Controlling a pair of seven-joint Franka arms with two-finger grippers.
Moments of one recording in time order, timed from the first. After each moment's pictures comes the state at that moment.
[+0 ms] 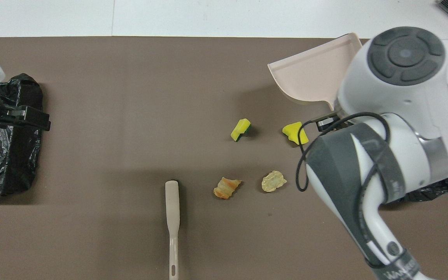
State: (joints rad) left arm -0.08 0.05 0.02 -1.61 0.00 1.63 0.05; right arm 0.26 0.21 0.11 -1.47 -0.27 1.59 0.20
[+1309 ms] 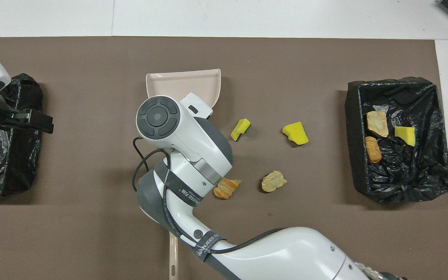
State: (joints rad) left arm -0.08 0.04 0.02 -1.64 0.00 1.65 0.06; right arm 0.67 0.72 0.11 -1.09 -0.12 1.84 0.72
